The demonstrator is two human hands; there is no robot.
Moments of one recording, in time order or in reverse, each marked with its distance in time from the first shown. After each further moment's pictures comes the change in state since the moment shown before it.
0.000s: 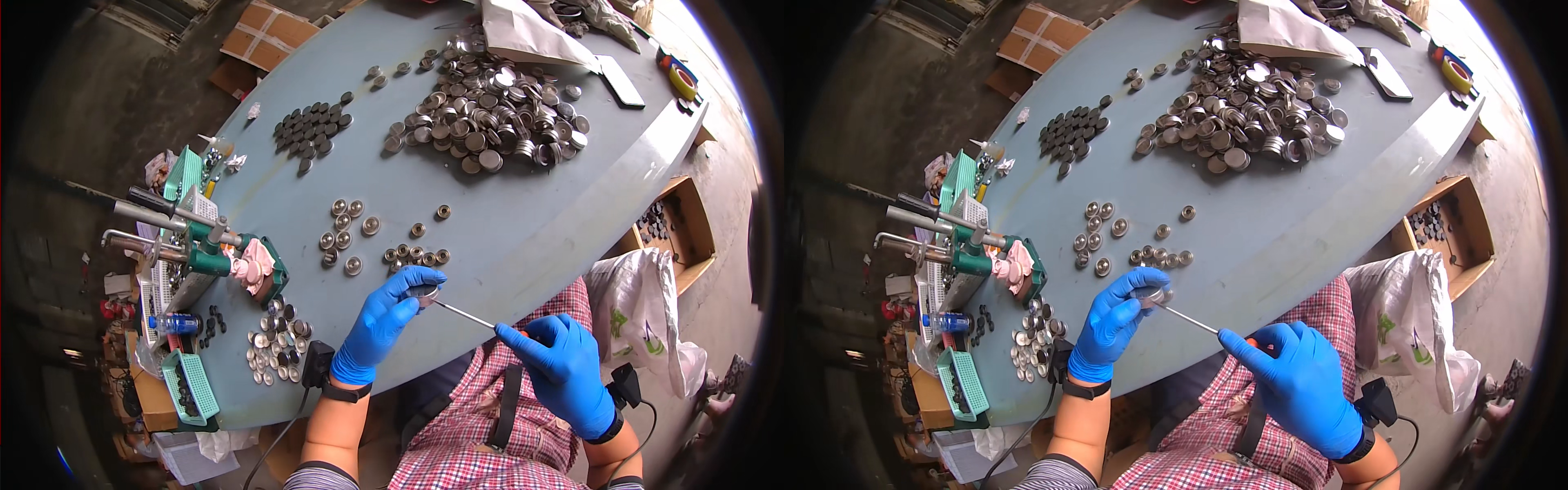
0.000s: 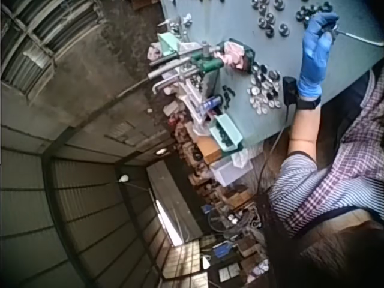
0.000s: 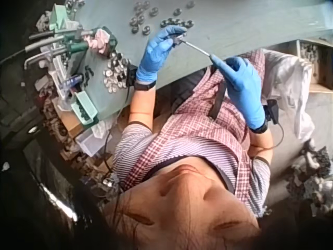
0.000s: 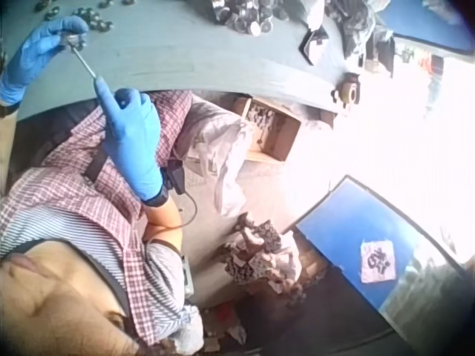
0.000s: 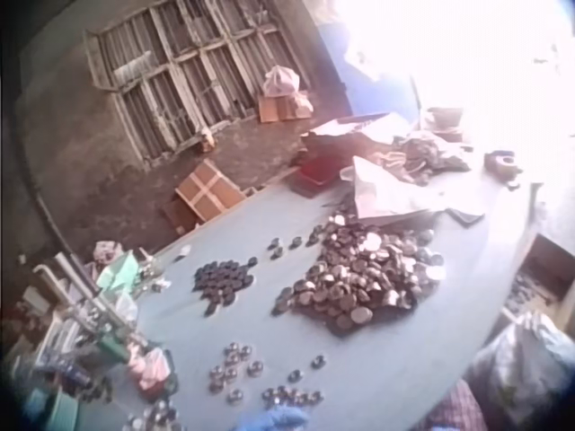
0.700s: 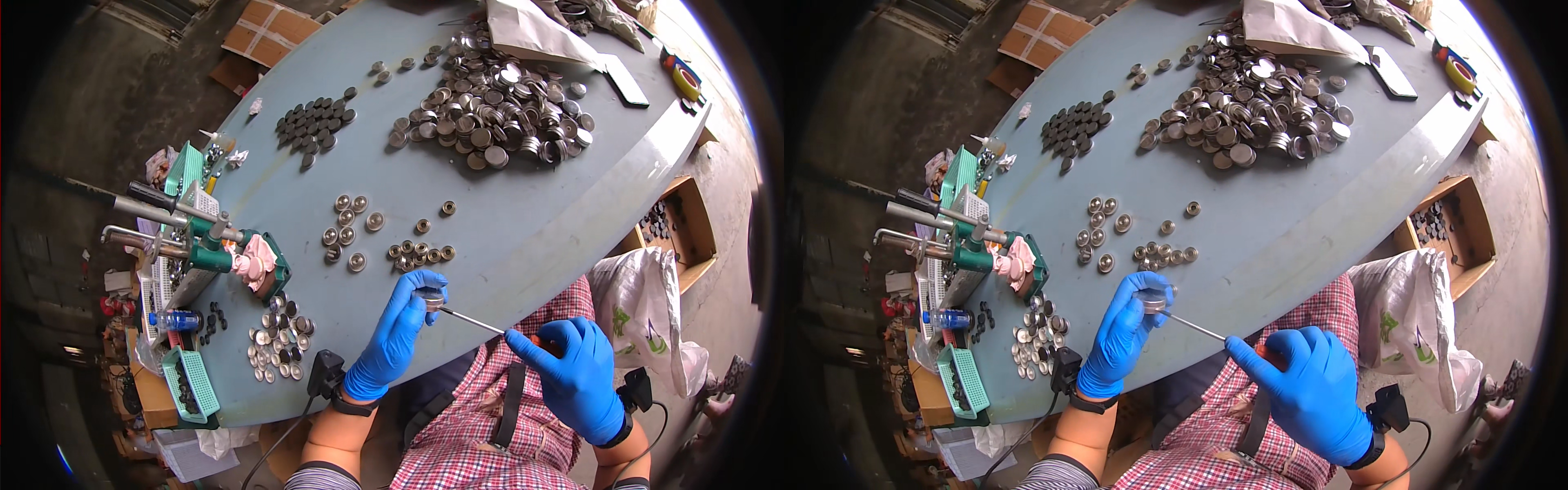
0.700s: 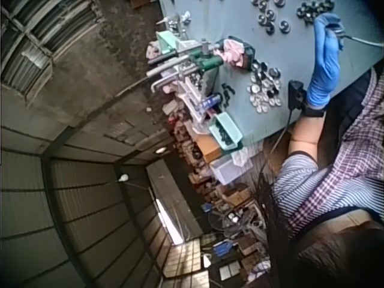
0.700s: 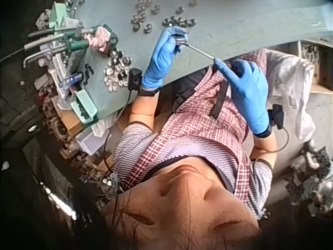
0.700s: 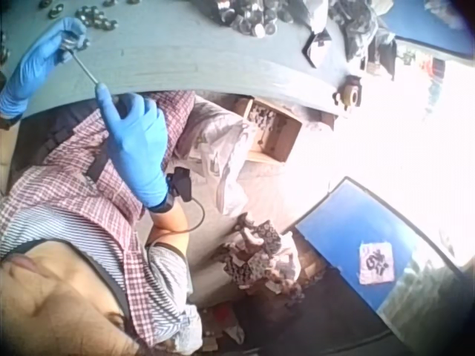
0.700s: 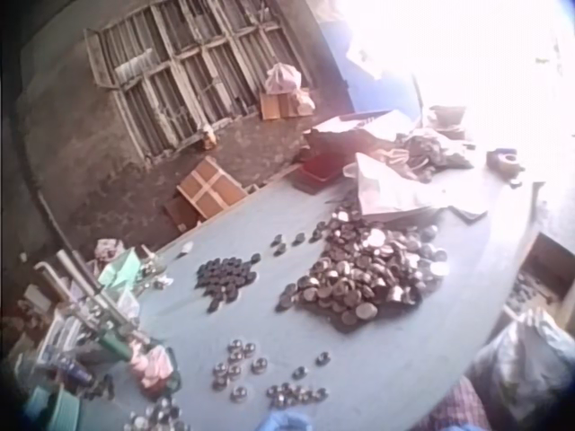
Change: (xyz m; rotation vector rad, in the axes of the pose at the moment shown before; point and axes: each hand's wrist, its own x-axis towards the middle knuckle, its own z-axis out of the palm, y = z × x) left_hand -0.013 -0.010 0.013 0.035 0.050 0.024; right_hand -0.003 -0.011 -0.016 -0.206 -0.066 -0.049
